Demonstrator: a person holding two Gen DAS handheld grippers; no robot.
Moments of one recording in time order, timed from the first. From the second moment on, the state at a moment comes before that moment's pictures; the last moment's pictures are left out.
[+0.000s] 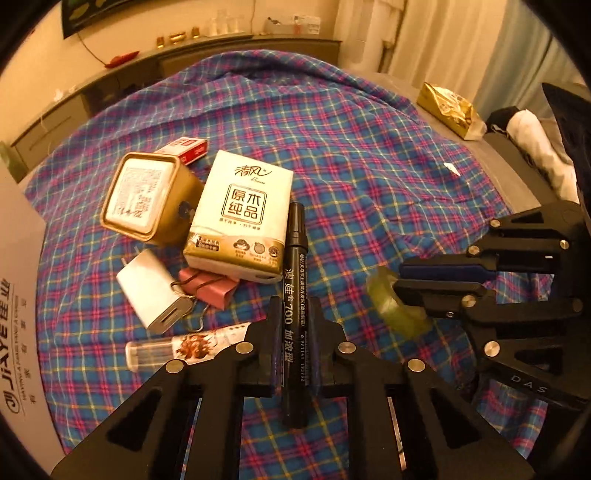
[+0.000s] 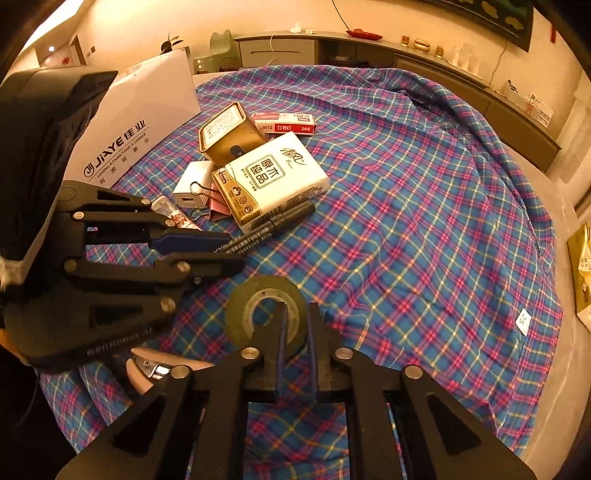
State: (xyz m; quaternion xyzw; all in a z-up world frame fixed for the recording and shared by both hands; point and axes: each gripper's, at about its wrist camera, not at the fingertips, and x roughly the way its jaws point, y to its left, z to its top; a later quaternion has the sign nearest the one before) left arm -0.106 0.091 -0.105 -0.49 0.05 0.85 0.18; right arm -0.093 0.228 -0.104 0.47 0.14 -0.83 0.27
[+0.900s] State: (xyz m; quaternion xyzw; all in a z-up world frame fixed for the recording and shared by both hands) left arm -0.065 0.053 -0.038 -0.43 0.02 0.89 0.15; right arm -0.075 0.200 -0.075 0.44 0.11 -0.85 0.28
